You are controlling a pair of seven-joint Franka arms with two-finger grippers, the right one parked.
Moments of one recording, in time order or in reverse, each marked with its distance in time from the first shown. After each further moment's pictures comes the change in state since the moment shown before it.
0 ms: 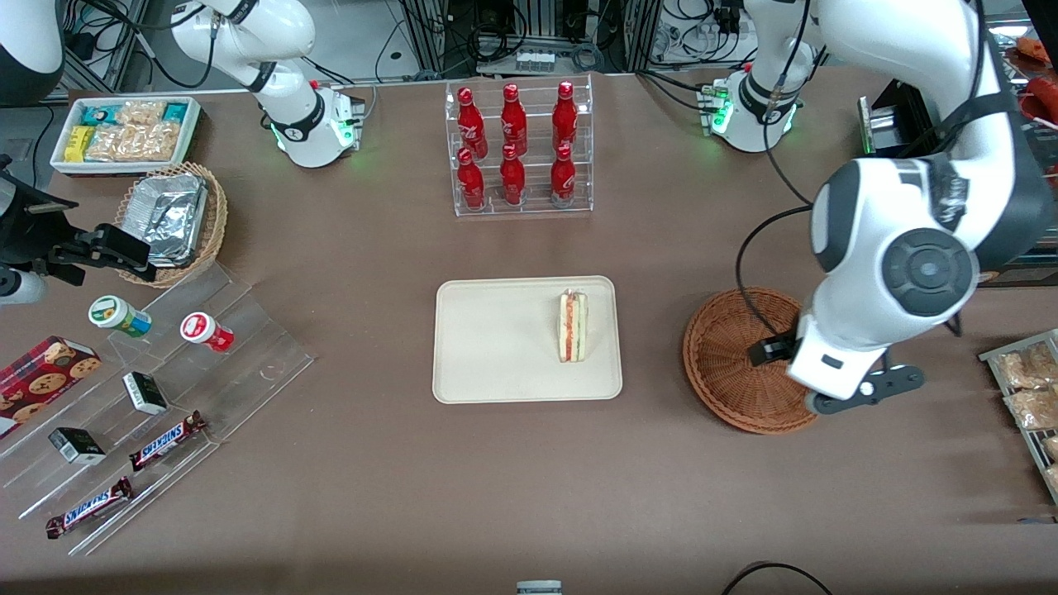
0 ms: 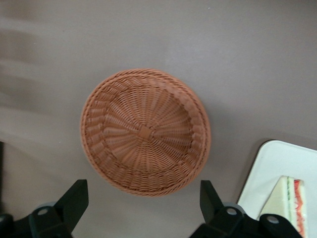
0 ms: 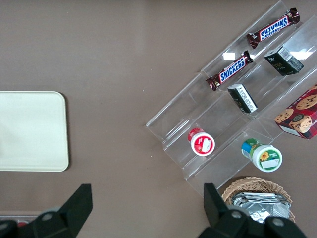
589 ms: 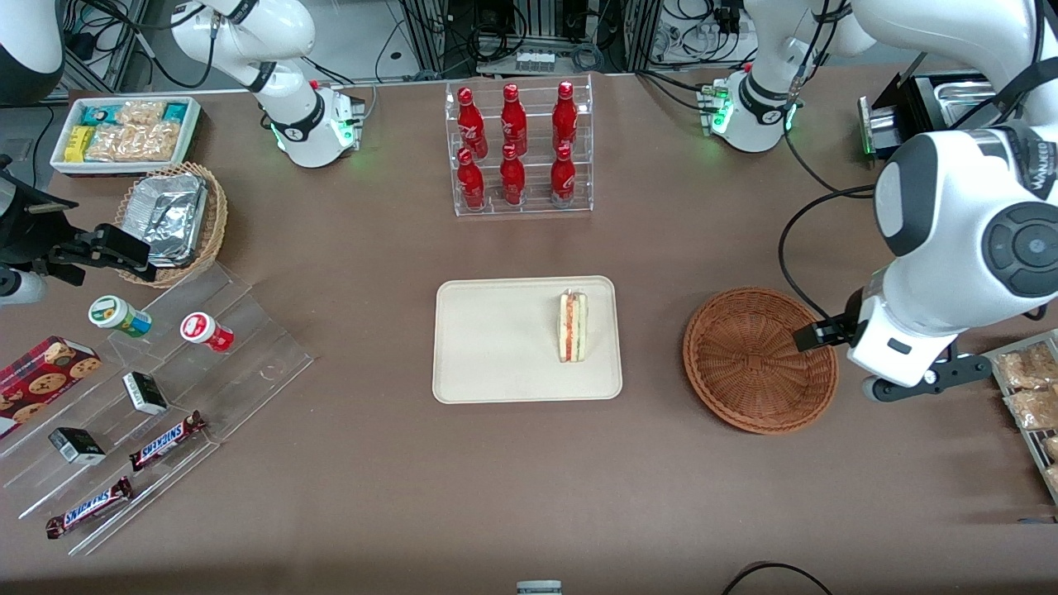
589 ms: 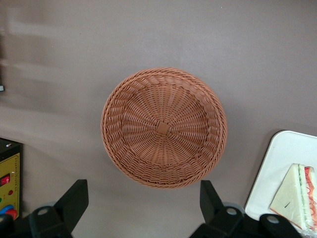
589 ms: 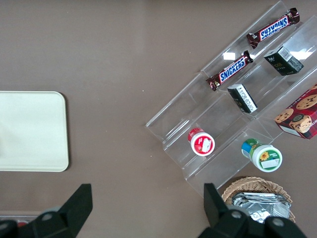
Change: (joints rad) arm 0.000 -0.037 0.079 0.000 -0.026 -0.049 0.112
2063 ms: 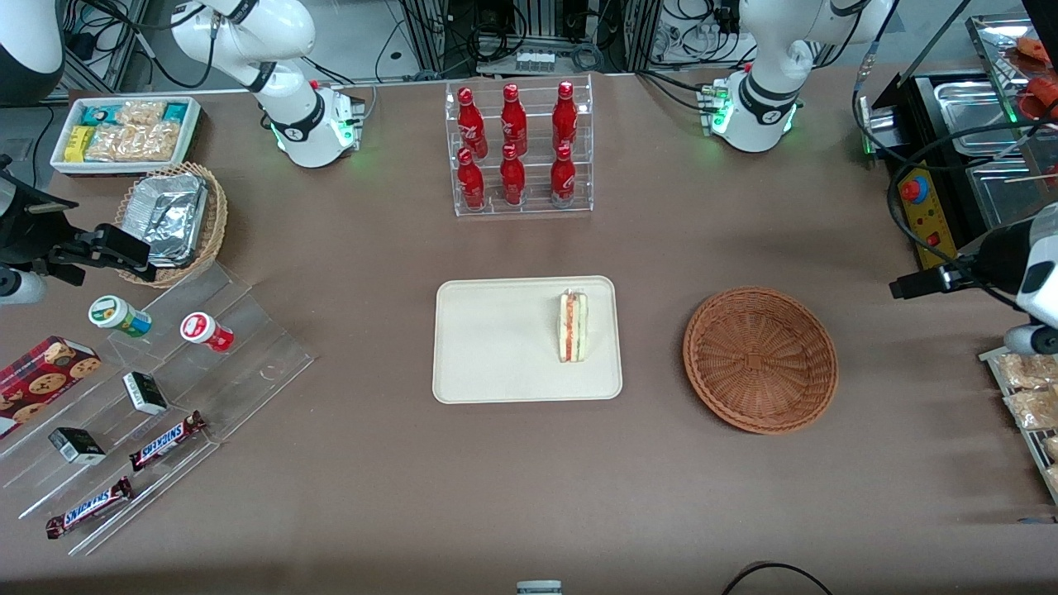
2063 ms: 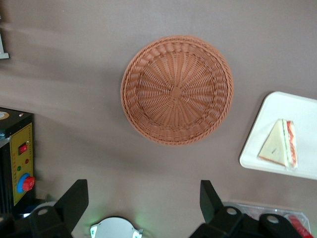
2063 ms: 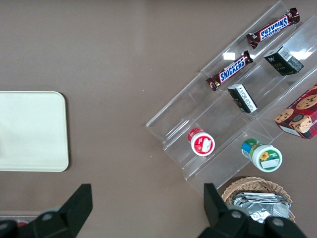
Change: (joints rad) arm 0.453 -0.131 -0.346 0.105 0.008 -0.266 0.111
